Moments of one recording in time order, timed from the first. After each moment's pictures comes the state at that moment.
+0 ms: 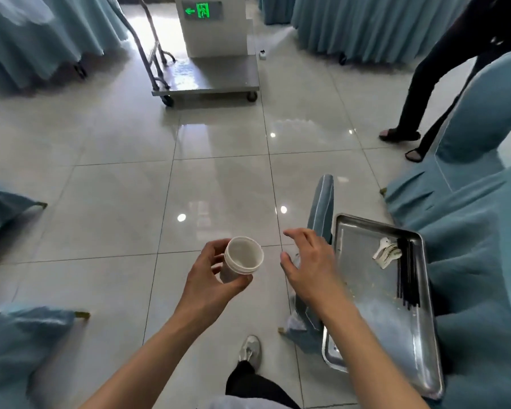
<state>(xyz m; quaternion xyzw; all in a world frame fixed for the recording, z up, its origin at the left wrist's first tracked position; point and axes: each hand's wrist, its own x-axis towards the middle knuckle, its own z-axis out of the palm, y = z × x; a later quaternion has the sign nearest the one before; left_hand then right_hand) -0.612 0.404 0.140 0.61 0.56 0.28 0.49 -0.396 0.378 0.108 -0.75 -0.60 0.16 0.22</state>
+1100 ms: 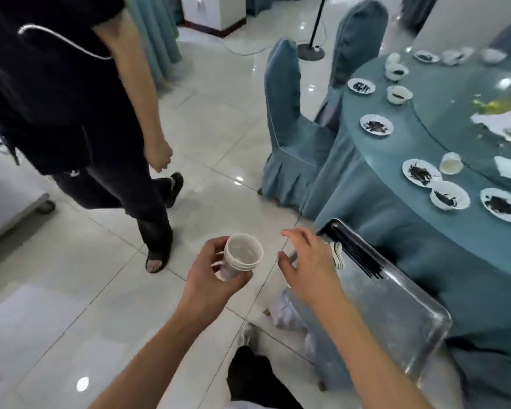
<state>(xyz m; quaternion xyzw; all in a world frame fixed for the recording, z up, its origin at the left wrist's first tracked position) -0.346 0.861 0.149 0.78 0.20 0.05 0.59 -0.250 0.670 0.119 -0.94 -0.20 -0.01 0.27</state>
